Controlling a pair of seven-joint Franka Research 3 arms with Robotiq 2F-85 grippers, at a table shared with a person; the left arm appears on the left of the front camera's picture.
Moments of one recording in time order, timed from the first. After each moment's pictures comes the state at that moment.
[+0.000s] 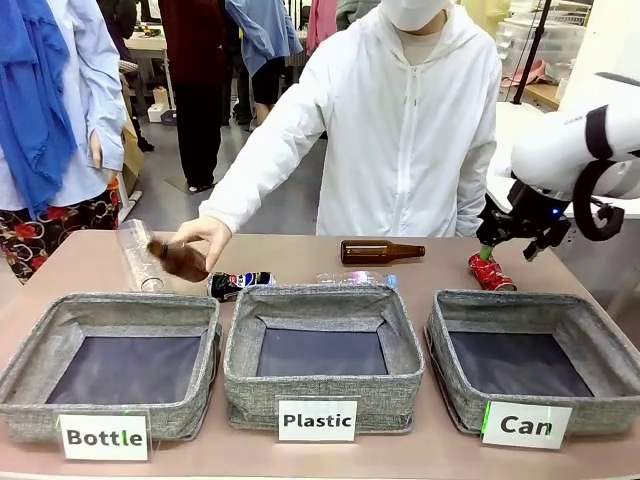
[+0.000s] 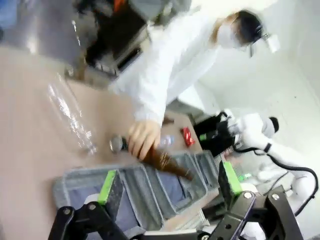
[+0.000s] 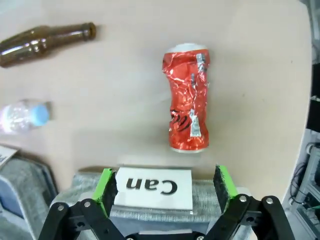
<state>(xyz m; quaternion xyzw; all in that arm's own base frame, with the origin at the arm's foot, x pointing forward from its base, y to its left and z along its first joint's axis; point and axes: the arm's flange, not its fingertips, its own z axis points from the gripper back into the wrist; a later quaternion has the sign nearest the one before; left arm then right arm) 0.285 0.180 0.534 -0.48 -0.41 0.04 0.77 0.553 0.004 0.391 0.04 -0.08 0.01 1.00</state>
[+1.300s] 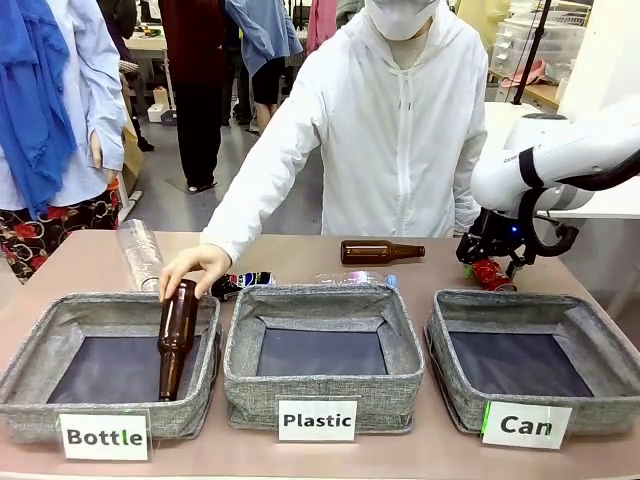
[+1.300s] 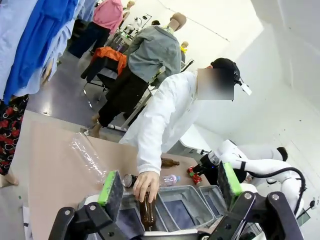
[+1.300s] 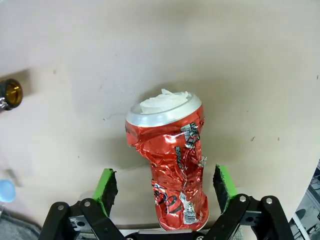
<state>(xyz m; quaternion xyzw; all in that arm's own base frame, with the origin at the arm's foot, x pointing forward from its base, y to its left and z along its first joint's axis) 0.181 0.227 0.585 -0.43 -0.54 0.05 0.72 0.626 0.009 0.309 0.00 0.00 -0.06 1.00</state>
